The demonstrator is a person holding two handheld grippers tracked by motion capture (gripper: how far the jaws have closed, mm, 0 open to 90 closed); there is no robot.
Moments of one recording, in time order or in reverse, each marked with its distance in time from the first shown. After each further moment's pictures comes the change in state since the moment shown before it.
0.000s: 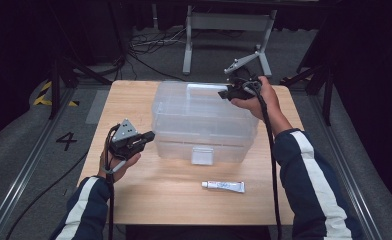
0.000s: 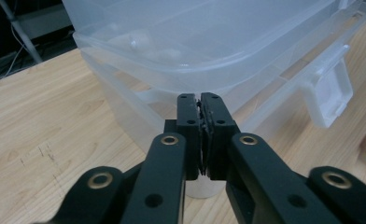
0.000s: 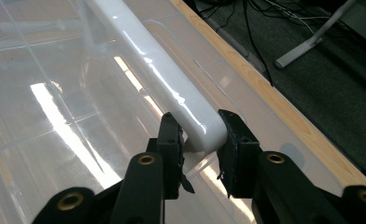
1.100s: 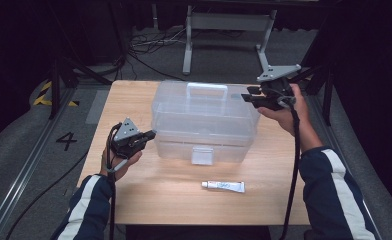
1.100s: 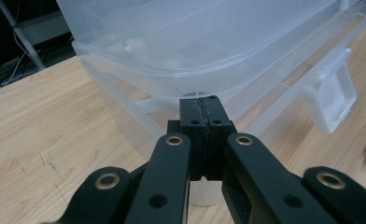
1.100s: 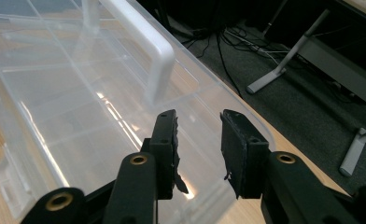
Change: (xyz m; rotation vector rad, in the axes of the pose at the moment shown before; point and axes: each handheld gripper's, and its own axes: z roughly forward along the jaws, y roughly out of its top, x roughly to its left) left arm 0.000 0.002 0.003 -0.008 -0.004 0.008; right arm -0.010 -0.058 -0.062 -0.163 -0.091 -0.011
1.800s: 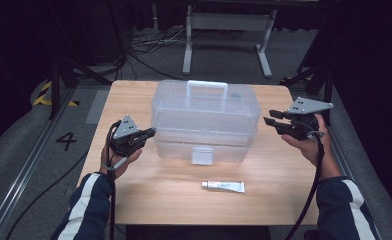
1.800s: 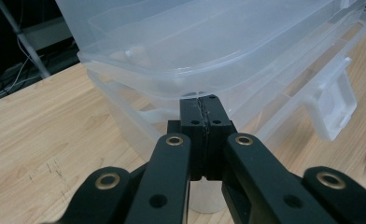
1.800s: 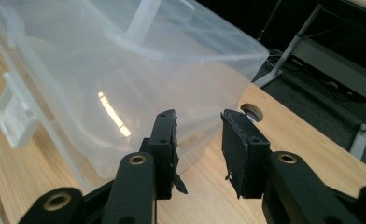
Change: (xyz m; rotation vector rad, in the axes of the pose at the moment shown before) left arm 0.002 0.008 -0.002 -0.011 0.005 0.015; right arm 0.000 -0.099 -0.027 -0.083 -0.009 0.037
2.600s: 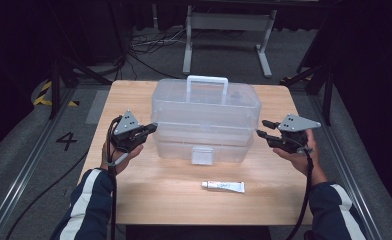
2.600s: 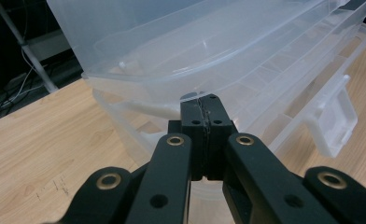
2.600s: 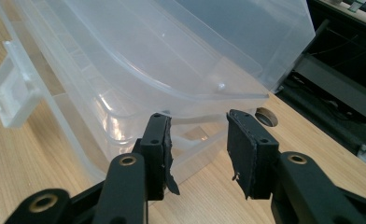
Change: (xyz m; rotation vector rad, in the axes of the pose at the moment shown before) left arm 0.002 0.013 0.001 -0.027 0.004 0.018; right arm 0.022 -0.034 0.022 -0.063 0.003 -0.063
